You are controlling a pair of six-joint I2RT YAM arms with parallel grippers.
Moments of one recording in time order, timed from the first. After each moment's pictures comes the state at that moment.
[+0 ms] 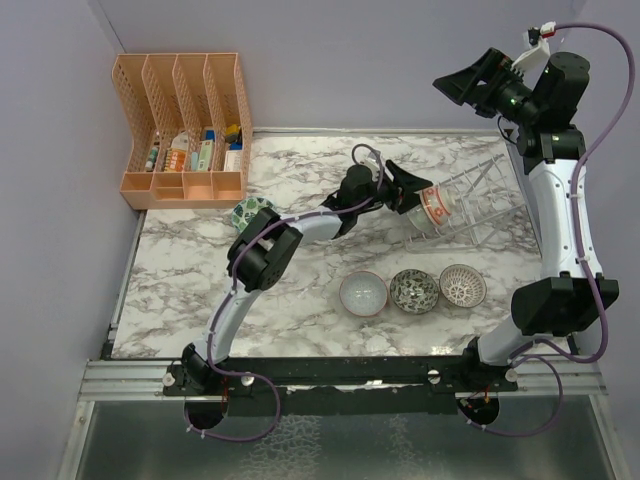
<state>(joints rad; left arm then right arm) -0.74 2.37 1.67 0.71 0.40 -1.65 -0.06 1.59 1.84 -0.31 -0.63 0.56</state>
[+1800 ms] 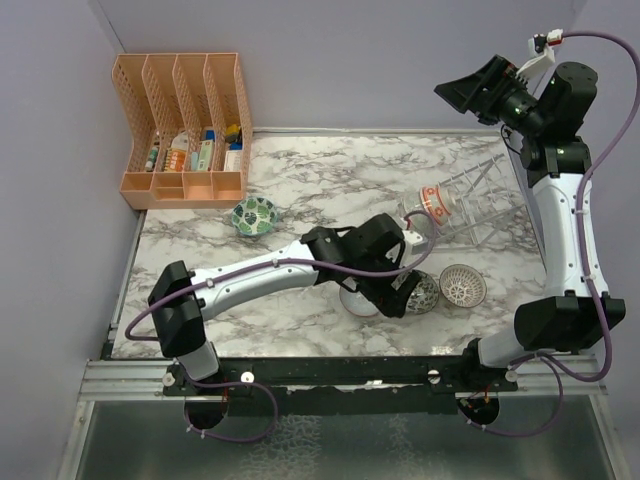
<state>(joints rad) -1.12 1.65 1.49 -0.70 0.29 -0.35 -0.06 1.50 1.75 -0.28 -0.65 0.59</state>
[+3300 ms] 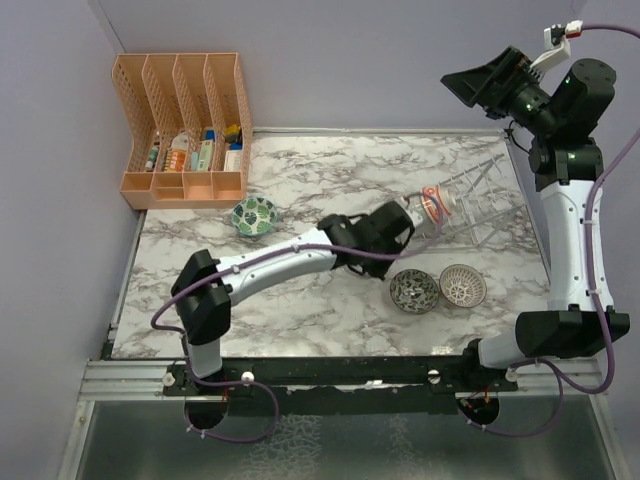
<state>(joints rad) -1.12 1.80 1.56 -0.74 -0.06 -0.24 -0.06 1.44 1.76 -0.28 -0.65 0.63</state>
